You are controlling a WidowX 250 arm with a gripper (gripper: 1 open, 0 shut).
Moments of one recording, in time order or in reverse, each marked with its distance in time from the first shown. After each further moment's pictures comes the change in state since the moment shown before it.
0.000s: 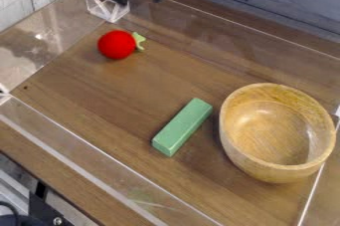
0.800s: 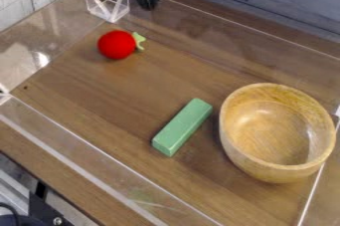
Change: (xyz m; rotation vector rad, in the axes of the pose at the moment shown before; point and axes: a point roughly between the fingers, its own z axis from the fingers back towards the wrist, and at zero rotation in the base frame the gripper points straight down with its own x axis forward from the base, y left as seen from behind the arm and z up) arm 0.020 0.032 -0.044 -0.002 0.027 0.048
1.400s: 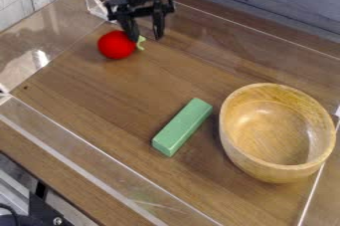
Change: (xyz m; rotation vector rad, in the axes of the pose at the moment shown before) arm -0.006 0.021 -0.041 0.052 -0.008 0.102
